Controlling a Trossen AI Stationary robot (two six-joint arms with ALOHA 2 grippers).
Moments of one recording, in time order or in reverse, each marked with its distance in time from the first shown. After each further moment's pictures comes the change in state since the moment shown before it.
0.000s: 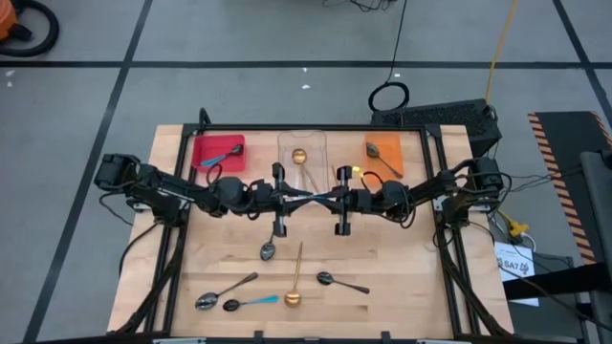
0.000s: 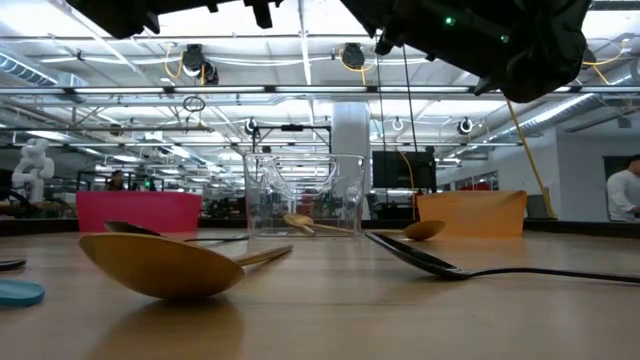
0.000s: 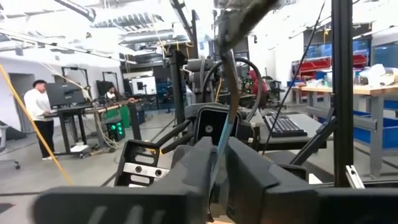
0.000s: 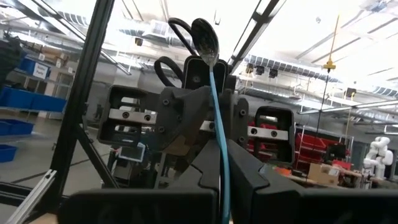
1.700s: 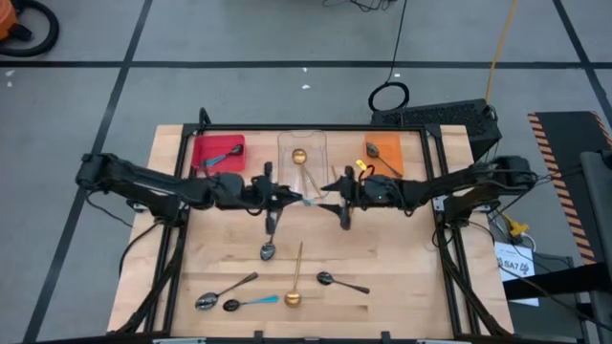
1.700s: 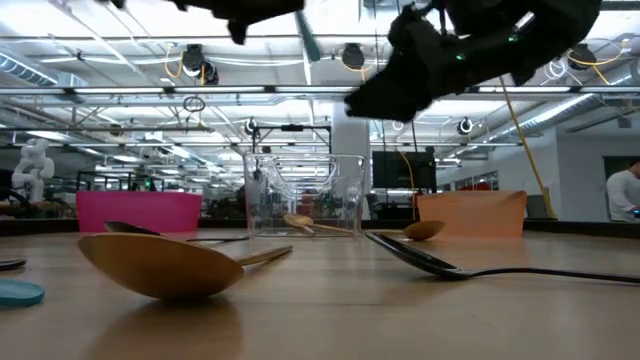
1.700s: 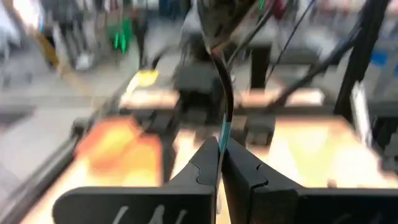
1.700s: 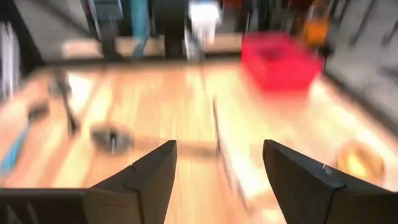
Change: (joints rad) left arm 0.007 -0.226 0.061 -0.714 -0.068 -0.110; right arm -0.060 -0.288 -0.001 -1.048 0.109 0.269
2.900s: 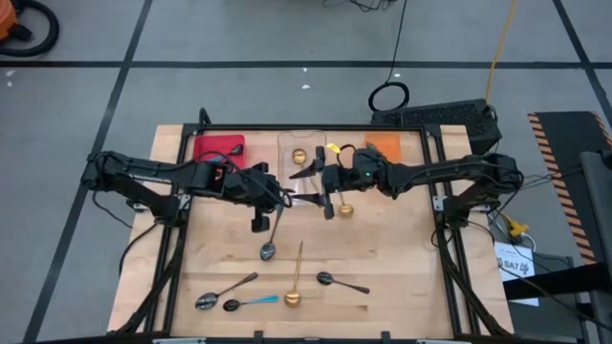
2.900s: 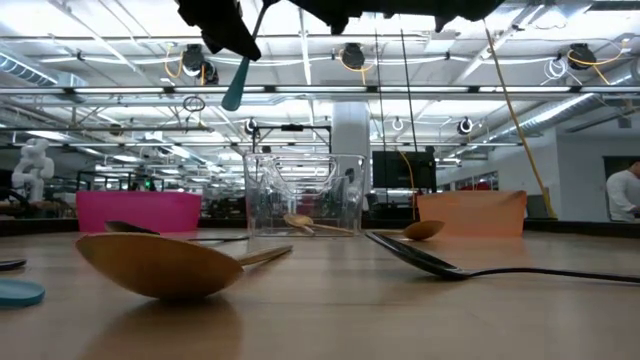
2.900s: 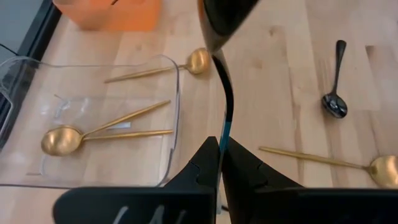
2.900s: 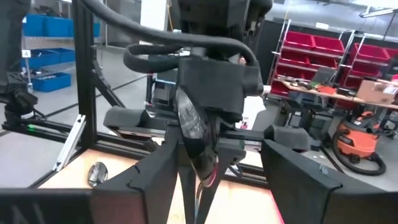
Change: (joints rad) left arm 0.029 0.087 0.364 -0.917 0.059 -0.098; right arm -0.057 0.137 0.438 0.041 -0.316 -0.191
